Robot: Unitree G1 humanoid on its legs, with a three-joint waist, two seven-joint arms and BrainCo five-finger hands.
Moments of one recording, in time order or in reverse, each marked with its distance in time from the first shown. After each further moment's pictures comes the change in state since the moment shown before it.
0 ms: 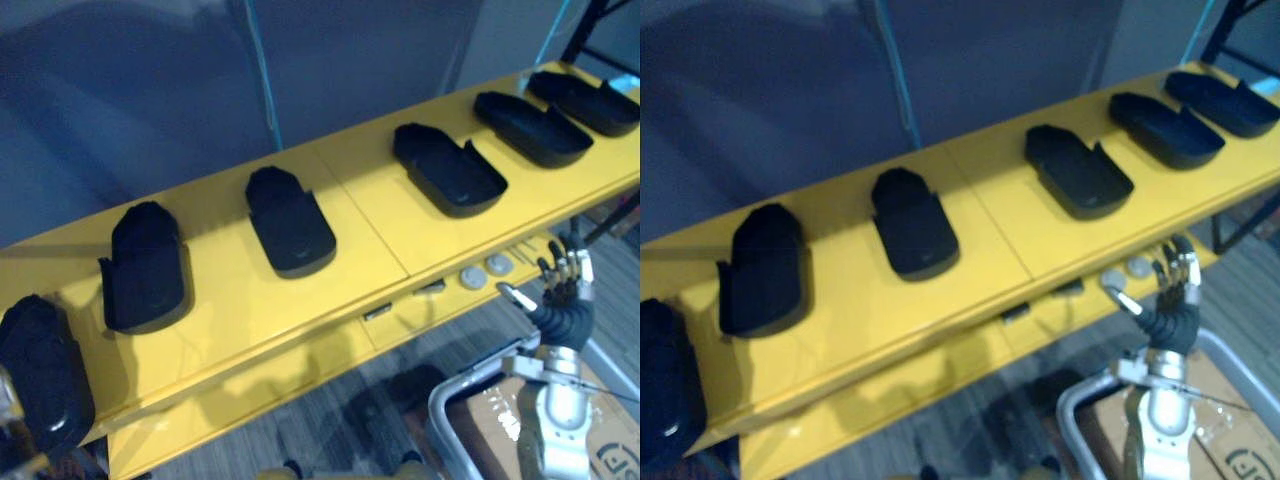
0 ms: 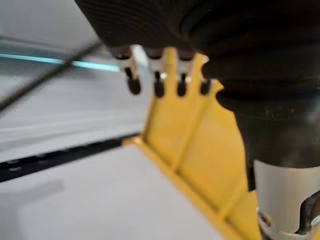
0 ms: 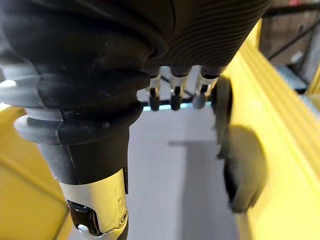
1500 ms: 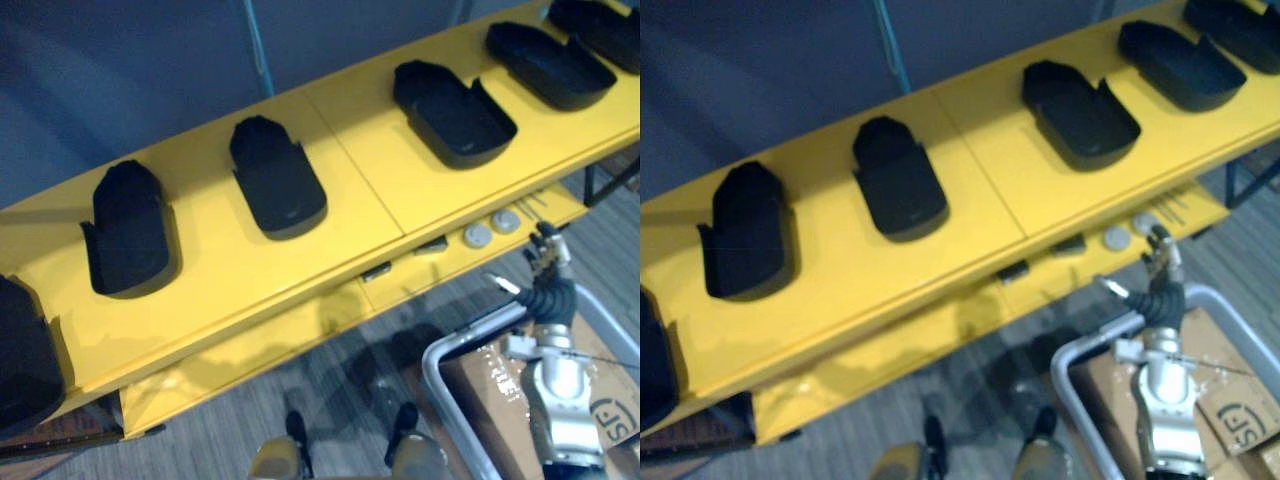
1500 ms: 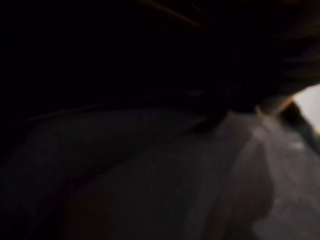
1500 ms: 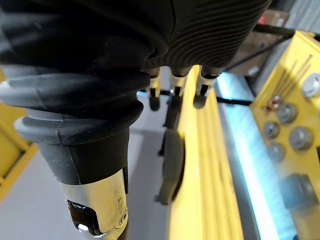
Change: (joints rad) left arm -0.126 0.495 -0.126 1.186 0.273 0.423 -0.659; right arm -0.122 -0.227 0.031 0.089 -0.019 0.105 -0.060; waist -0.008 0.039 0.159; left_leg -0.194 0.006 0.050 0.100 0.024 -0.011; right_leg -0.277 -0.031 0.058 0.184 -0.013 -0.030
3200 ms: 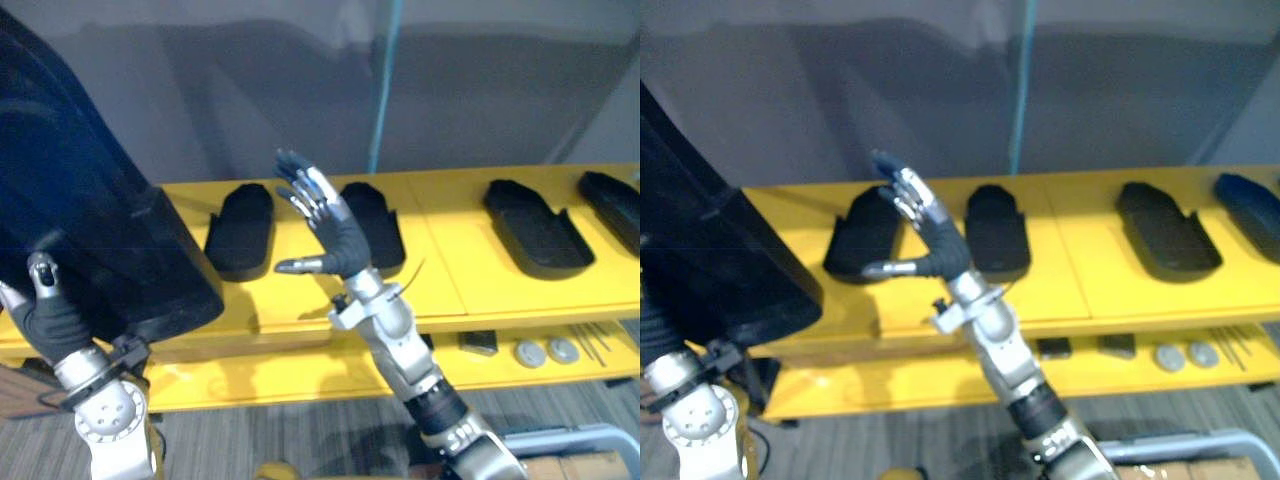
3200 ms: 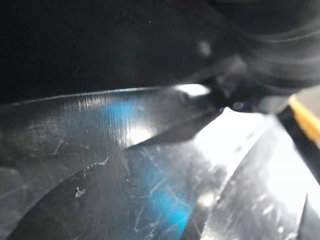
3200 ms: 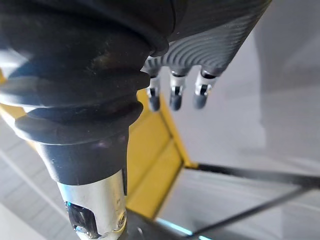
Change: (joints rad) left arm 0.358 -0.778 -0.076 -1.325 -0.261 -0.594 0.327; right arm -0.479 0.373 0.699 0.198 0.015 -0.150 0.216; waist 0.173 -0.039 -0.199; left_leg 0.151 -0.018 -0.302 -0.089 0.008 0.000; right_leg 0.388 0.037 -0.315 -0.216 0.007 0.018
